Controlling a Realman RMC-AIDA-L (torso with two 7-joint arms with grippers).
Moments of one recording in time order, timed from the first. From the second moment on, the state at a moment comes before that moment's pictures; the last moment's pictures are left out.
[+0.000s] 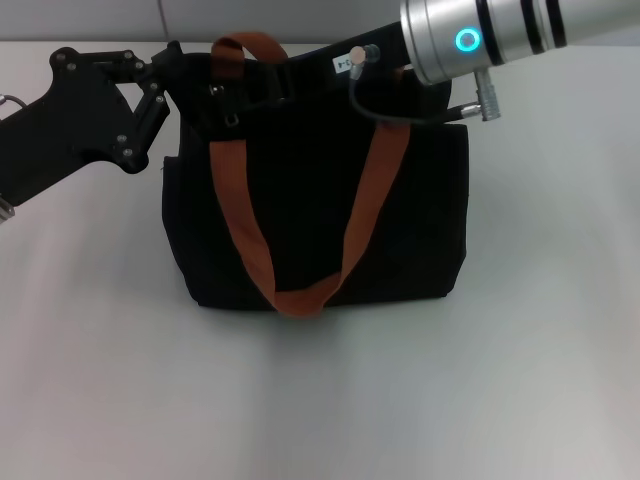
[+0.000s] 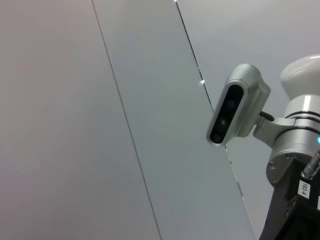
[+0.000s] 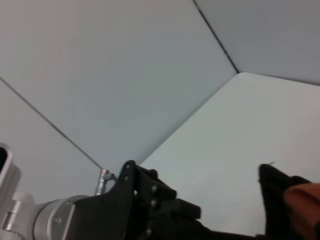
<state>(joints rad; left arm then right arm) -0.48 -2.07 0.48 0.50 1.66 1.71 -0.66 1.01 2.08 -1.17 -0.67 -1.87 -1.29 2.30</state>
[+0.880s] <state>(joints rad) -0.48 -2.07 0.48 0.49 1.65 1.71 -0.66 0.91 2.08 -1.17 -0.81 -1.95 -1.30 2.41</state>
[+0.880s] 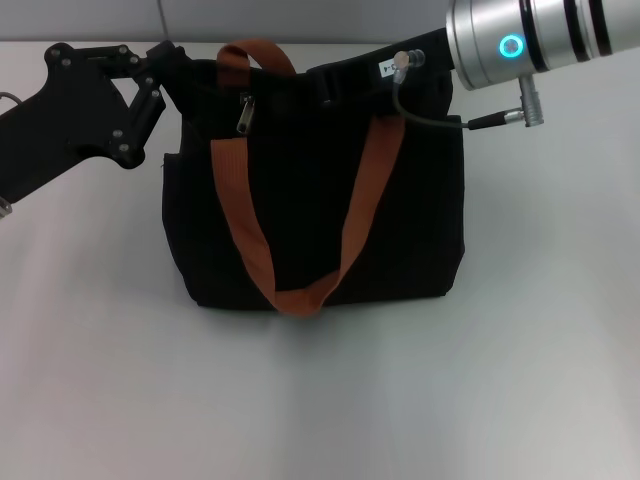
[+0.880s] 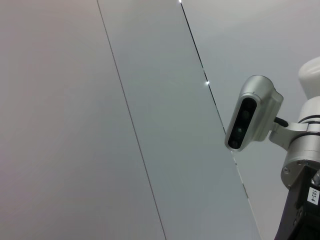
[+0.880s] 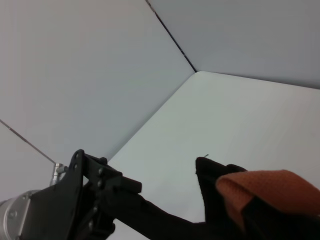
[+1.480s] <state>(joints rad) -0.48 -2.07 0.48 0.49 1.65 1.70 -0.66 0.87 2.08 -1.18 -0.88 -1.91 -1.32 2.41</state>
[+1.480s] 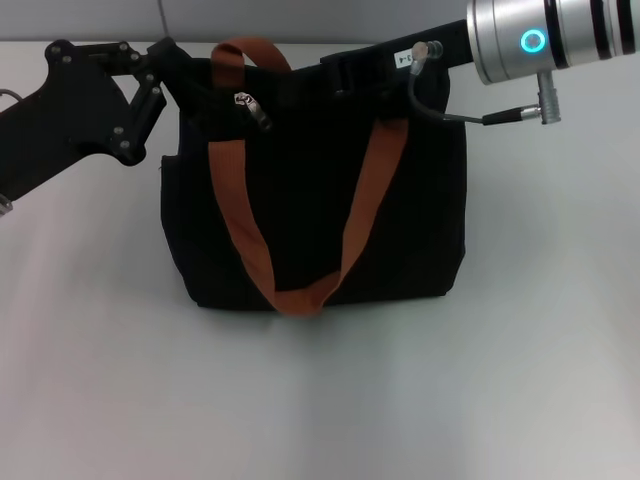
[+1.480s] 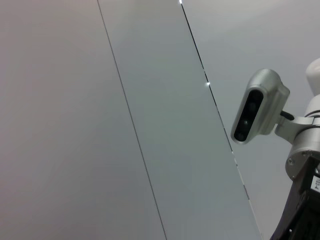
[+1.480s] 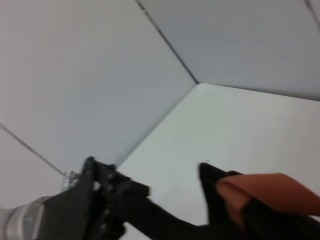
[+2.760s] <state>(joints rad) -0.48 -2.07 0.48 0.49 1.65 1.72 -0.67 0.94 2.09 -1.24 -0.79 -1.85 -1.32 2.39</state>
